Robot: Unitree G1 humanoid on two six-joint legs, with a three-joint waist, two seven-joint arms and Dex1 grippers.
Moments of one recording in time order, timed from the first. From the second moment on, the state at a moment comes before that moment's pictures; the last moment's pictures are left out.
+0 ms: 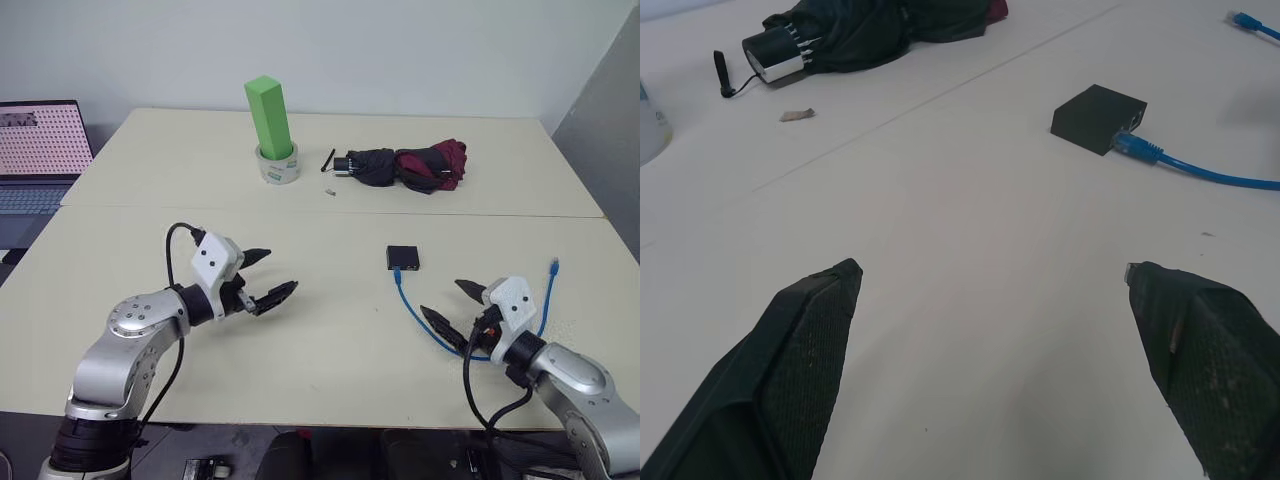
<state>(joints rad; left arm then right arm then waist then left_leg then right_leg) -0.16 0.64 0.11 -0.32 -0.42 0.51 -0.78 0.15 -0.50 -0.10 -0.58 0.33 0.50 0.52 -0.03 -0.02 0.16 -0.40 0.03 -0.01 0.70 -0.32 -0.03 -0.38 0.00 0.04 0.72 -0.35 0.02</state>
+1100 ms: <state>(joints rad) -0.23 0.76 -0.04 -0.42 -0.52 0.59 -1.03 -0.17 -0.13 0.18 -0.17 -0.01 0.45 0.11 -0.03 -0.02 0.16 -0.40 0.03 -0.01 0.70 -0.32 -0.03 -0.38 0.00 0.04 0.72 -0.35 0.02</state>
